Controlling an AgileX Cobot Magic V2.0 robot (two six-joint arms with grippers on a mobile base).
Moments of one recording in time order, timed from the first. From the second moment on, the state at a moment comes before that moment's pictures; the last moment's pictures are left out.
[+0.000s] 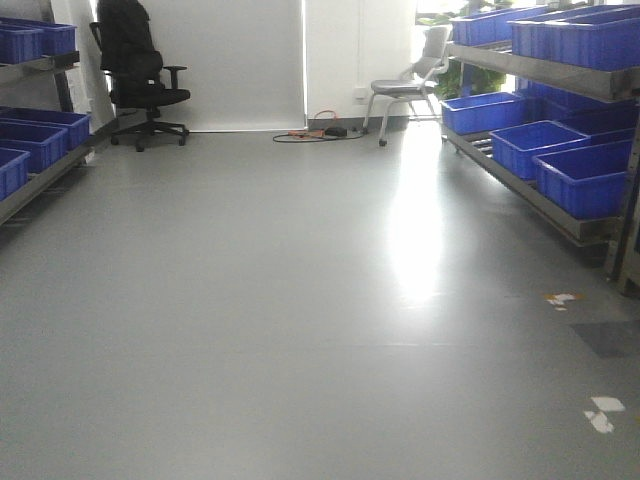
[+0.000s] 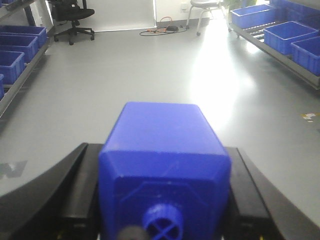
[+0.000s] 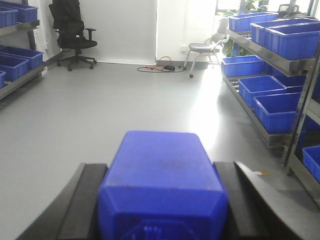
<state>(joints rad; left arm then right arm) -0.03 0.27 -0.35 -0.15 0.35 0.16 0.09 0.27 -0.39 -0.09 0.21 0.10</state>
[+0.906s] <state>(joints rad) -0.03 0.27 -0.35 -0.15 0.35 0.16 0.09 0.27 -0.39 -0.09 0.21 0.10</state>
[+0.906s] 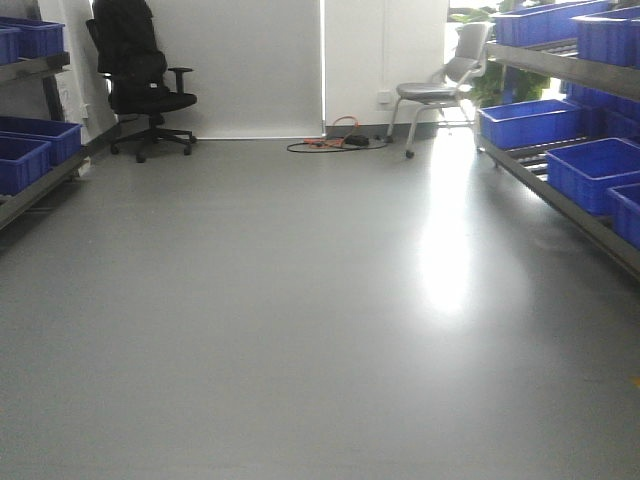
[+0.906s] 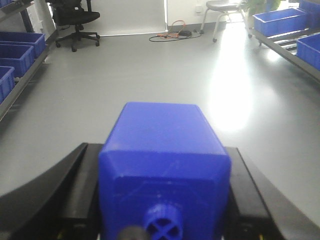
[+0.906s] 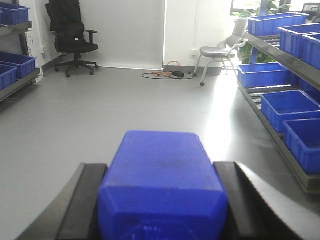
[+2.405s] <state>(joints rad) -0.03 0.27 -0.35 -0.15 0.35 0.16 0.09 0.27 -0.39 -0.09 0.21 0.10</state>
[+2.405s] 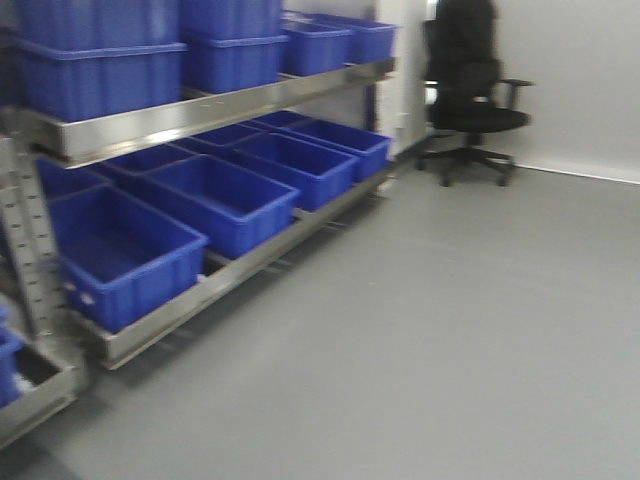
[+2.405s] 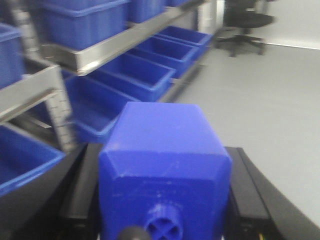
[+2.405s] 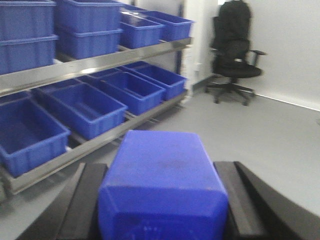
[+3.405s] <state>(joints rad) -0.03 0.27 -0.35 -0.15 0.35 0.16 0.09 0.27 -0.39 -0.09 0.21 0.10</state>
